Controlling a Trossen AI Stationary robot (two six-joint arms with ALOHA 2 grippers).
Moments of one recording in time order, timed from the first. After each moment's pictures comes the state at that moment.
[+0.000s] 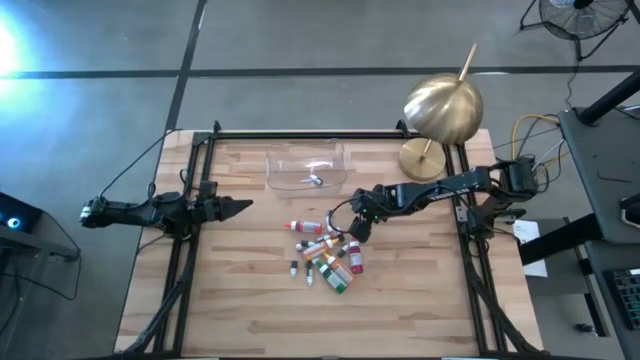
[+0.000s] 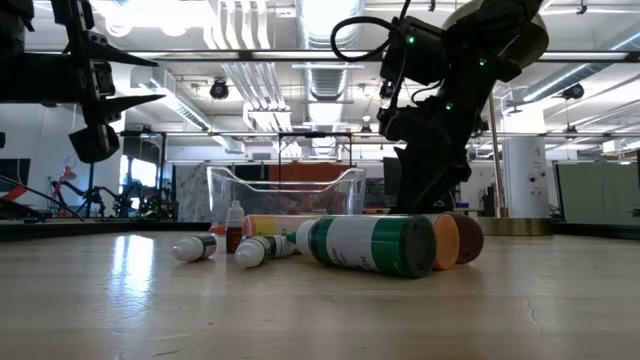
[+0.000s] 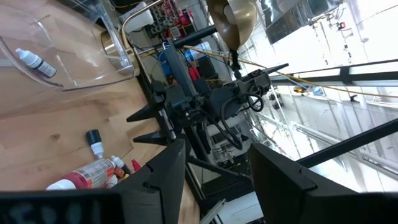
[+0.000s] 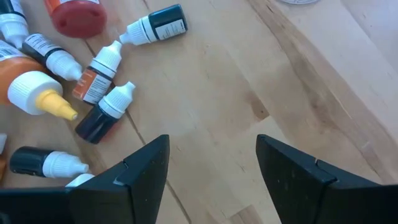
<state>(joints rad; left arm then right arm) -0.10 0.04 0.01 0.09 -0.31 -1.13 -0.05 1.65 0.91 -0.36 0.13 0.52</state>
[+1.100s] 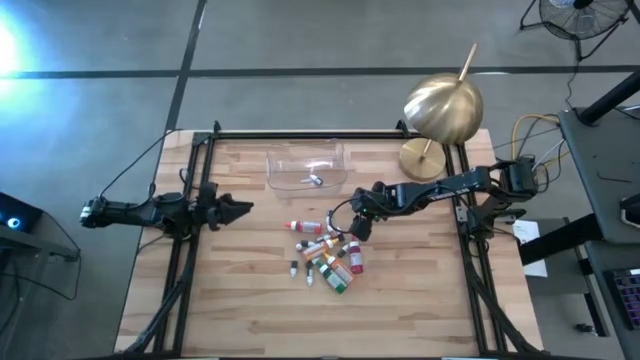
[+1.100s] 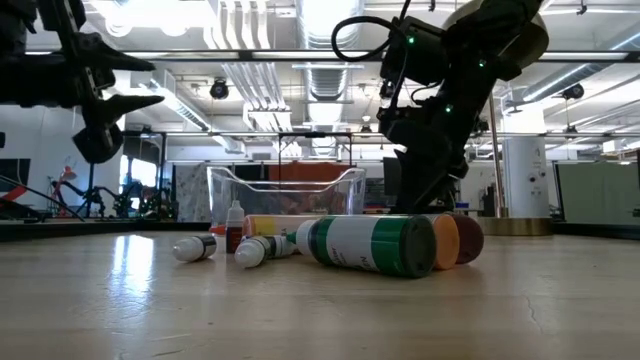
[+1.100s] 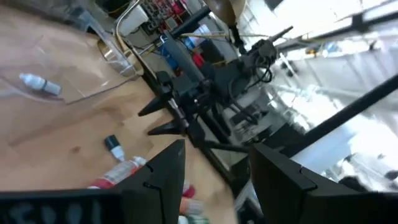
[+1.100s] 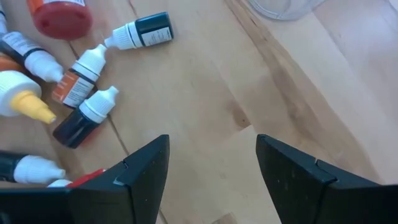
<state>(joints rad) -0.10 0.04 0.01 0.04 -0.25 -0.89 -0.05 1.65 0.91 -0.36 0.19 0.47</state>
